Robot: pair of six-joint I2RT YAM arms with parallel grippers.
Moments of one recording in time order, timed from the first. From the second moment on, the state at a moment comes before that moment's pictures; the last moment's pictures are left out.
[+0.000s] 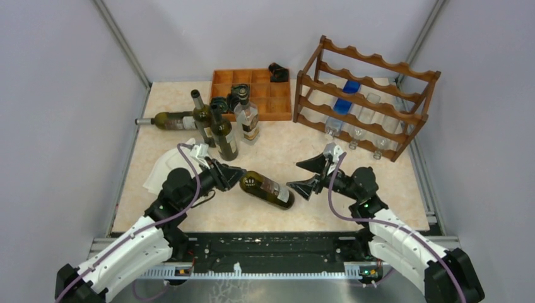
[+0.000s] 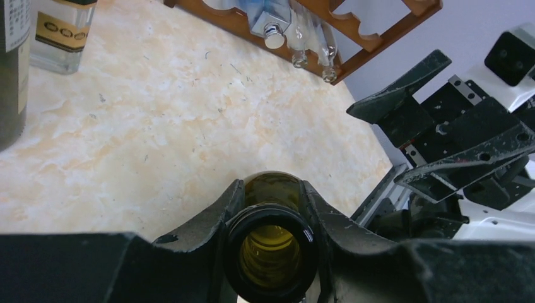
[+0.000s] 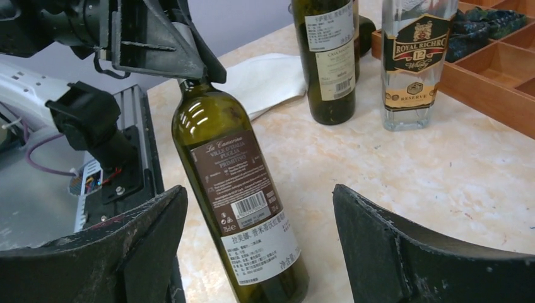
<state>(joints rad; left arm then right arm) -0.67 0.62 0.37 0.16 0.11 -0.66 0.48 0.77 0.21 0.66 -0.66 0.30</state>
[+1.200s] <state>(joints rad) -0.64 0.65 0.01 0.62 0.01 -1.06 1.00 1.29 0.58 0.08 -0.17 -0.39</state>
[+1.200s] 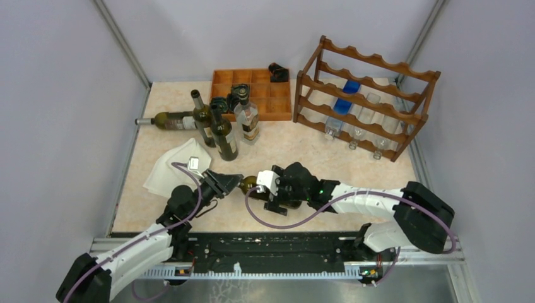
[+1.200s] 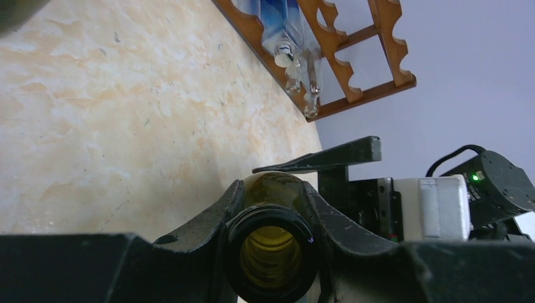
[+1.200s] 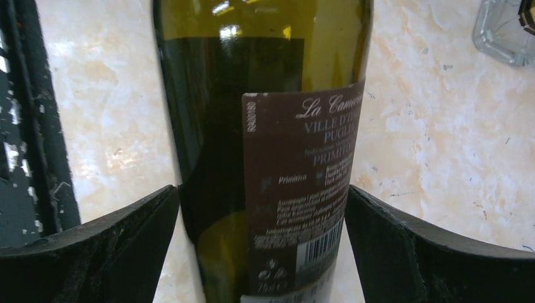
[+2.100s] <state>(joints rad) -0.62 0.72 0.01 0.70 0.11 -1.09 1.00 1.26 0.55 0.01 -0.11 -0.58</state>
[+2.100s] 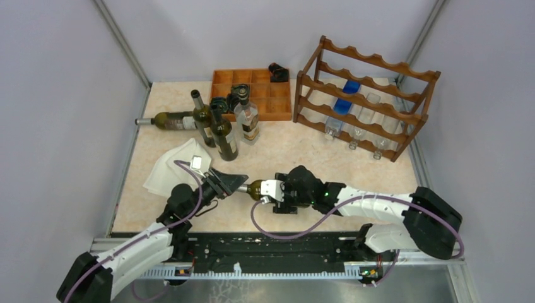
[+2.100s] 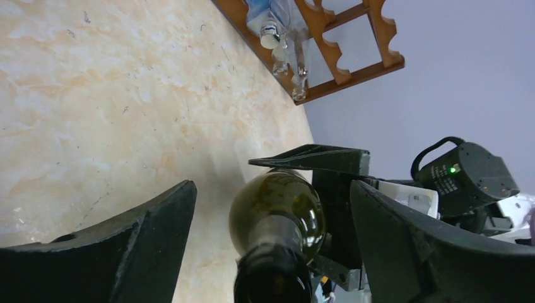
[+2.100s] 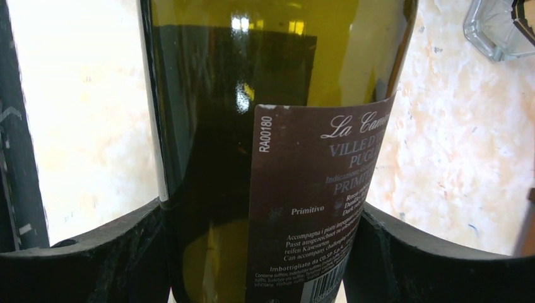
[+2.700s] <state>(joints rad) -0.62 0.58 0.39 -0.06 0.39 -0.66 1.00 1.07 0.56 -0.36 -0.06 -0.93</state>
